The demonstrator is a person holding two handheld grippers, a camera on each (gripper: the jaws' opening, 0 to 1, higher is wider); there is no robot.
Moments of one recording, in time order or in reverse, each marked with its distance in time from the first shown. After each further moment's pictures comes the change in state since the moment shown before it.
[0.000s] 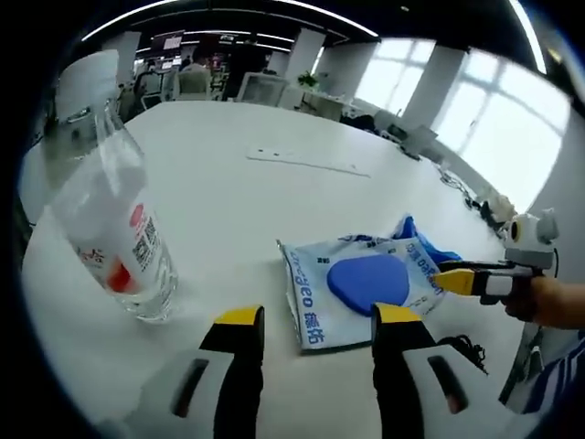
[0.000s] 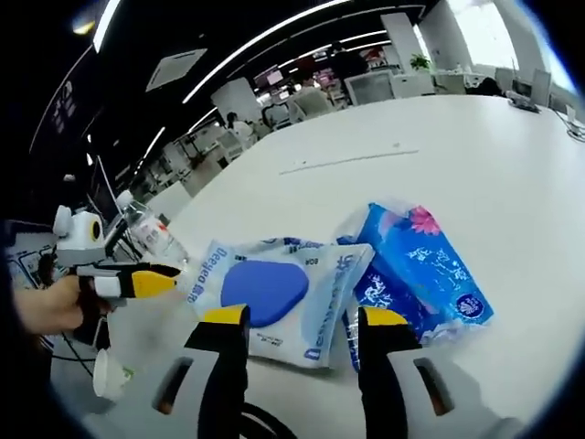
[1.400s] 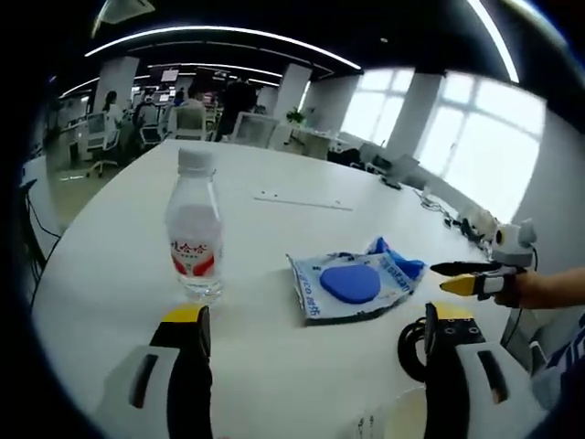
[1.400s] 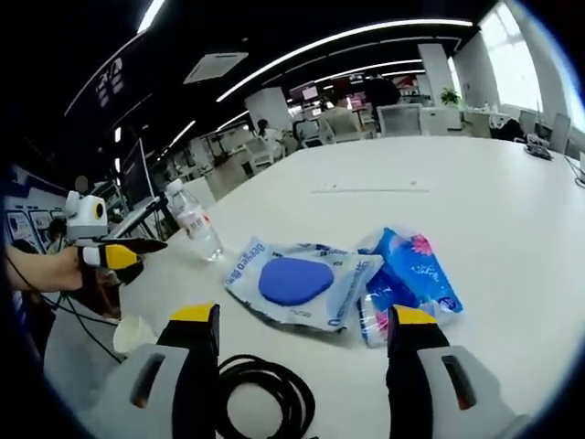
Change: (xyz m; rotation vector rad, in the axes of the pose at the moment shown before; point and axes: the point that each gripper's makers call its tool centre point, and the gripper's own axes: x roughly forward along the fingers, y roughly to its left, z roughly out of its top) left arm -0.097 0.004 0.000 0.039 -0.166 -0.045; right arm -0.064 0.031 -0.003 -0.144 -0.069 0.063
